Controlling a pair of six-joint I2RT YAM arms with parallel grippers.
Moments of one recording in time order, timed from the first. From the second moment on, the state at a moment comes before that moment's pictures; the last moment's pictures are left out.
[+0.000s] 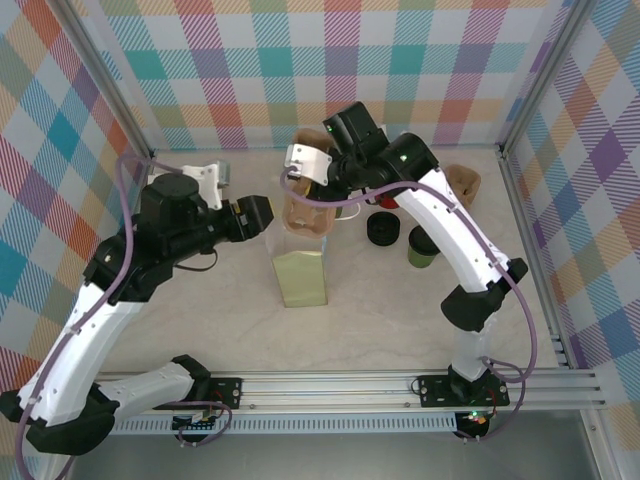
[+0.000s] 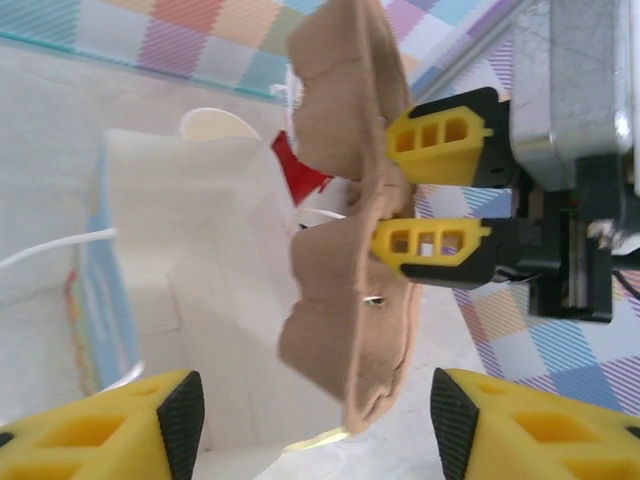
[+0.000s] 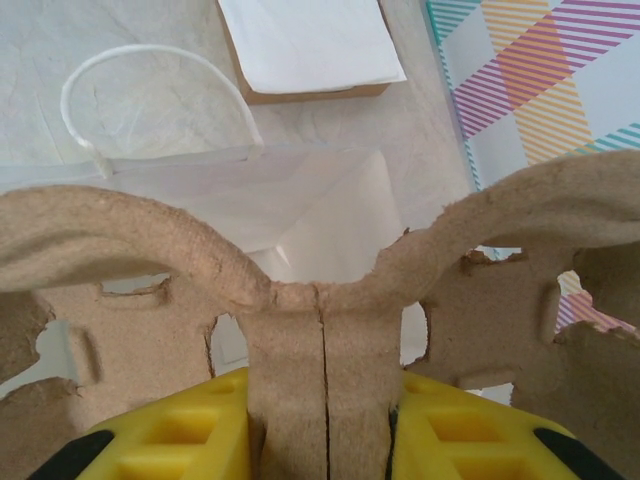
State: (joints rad) left arm -0.59 1.03 1.50 -0.92 0.05 -0.62; right arm 0.78 1.88 2.38 -1.27 -0.12 -0.71
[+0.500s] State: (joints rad) left arm -0.30 1.02 1.31 -0.92 0.31 -0.66; right arm 0.76 1.87 2.29 -1.19 -0.47 -0.60
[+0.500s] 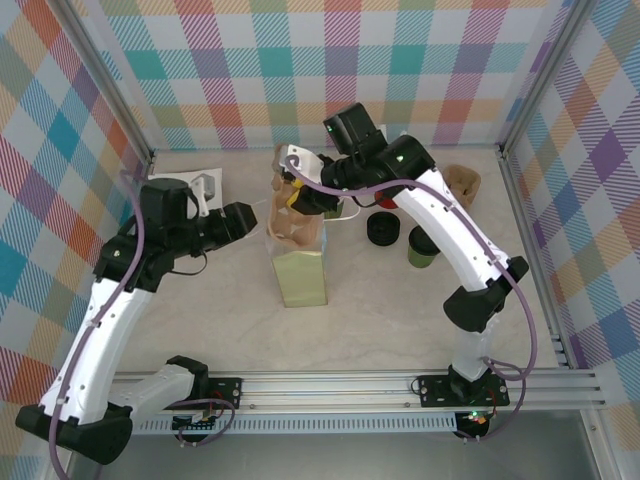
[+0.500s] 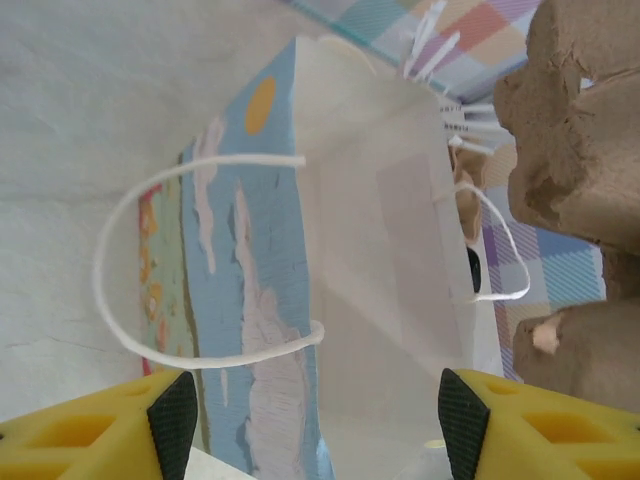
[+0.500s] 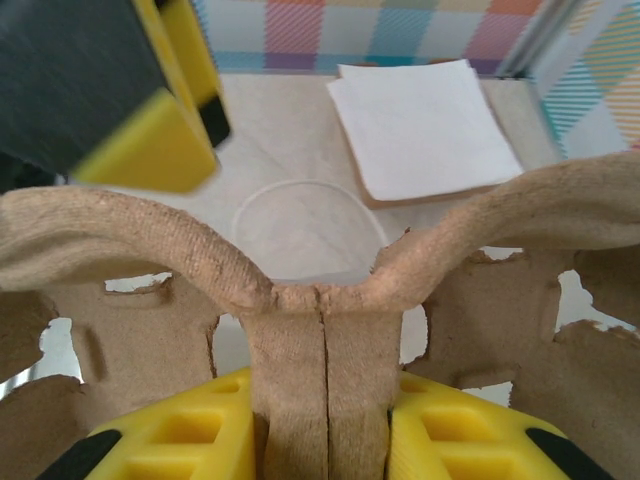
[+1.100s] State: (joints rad) left arm -0.30 1.13 1.22 -0.85 0.38 -0.65; right arm 0.69 1.97 2.28 -1.21 -0.70 -0.52
